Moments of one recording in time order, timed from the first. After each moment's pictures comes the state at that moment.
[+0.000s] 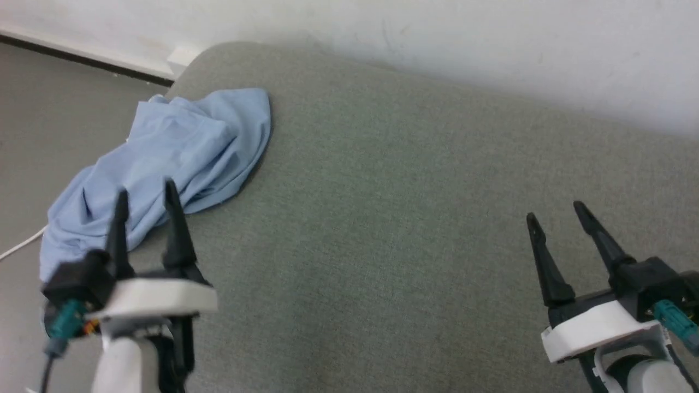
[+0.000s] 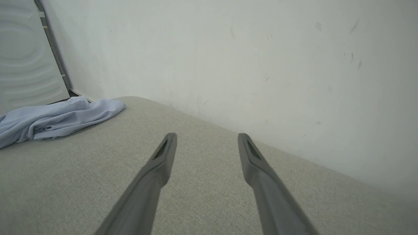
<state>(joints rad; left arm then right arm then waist) -0.09 0.05 0.06 -0.05 -0.25 0.06 -0.19 0.02 -0.09 0.03 -0.16 0.03 0.13 -0.03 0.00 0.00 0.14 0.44</state>
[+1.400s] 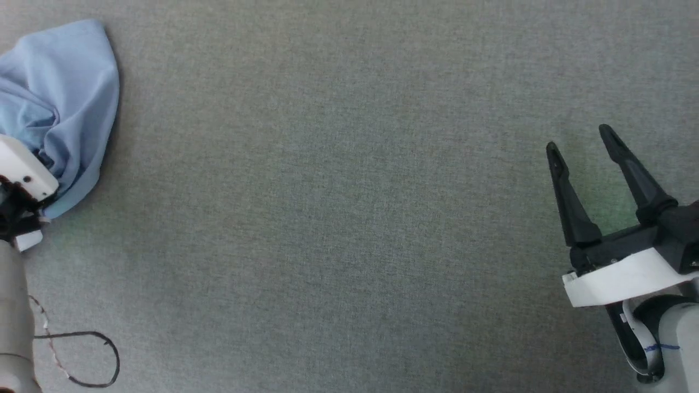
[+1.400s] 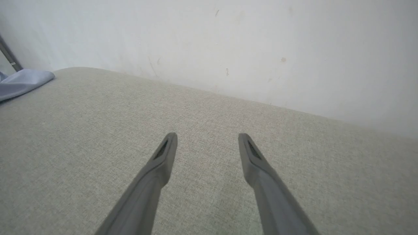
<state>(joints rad) -0.83 0.45 0.24 0.89 -0.45 -0.06 0.49 -0.16 -0.22 0.07 -0.22 0.11 0.13 -0.03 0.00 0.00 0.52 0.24</state>
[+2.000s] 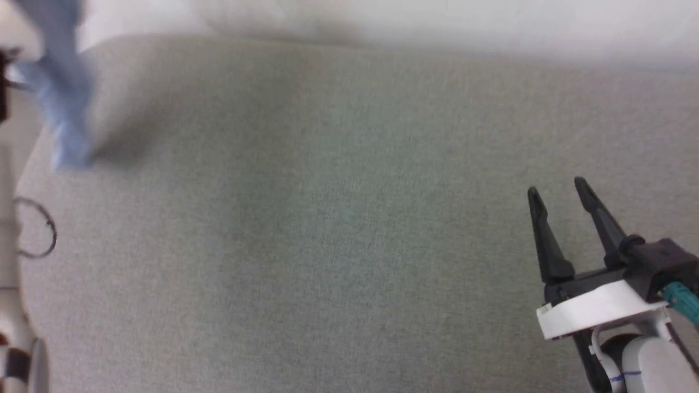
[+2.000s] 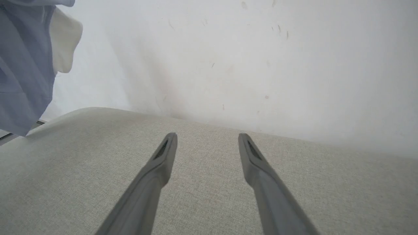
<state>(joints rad) -1.04 0.47 -0.02 0.66 -0.17 -0.06 -0.17 -0.07 -0.09 0.04 -0.10 0.11 0.13 -0.10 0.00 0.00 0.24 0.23</state>
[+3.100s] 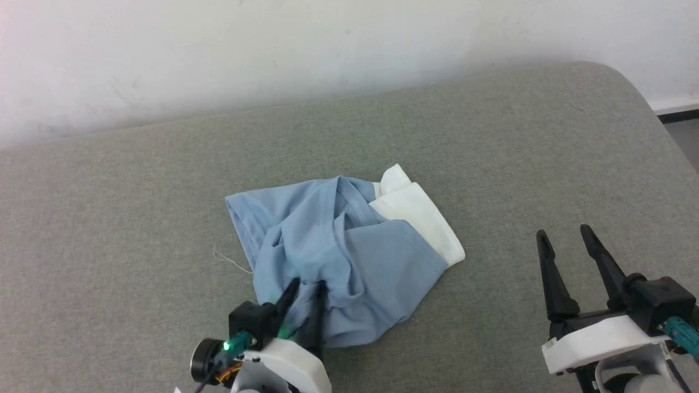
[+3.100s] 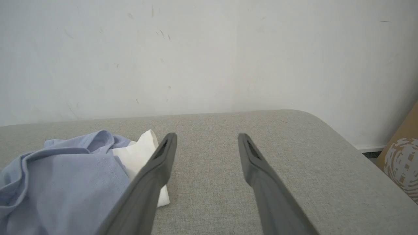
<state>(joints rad) -0.09 0.09 -0.38 0.28 -0.33 0.06 -0.13 0.04 -0.05 -0.02 -0.07 0.12 0.13 -0.11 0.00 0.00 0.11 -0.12</state>
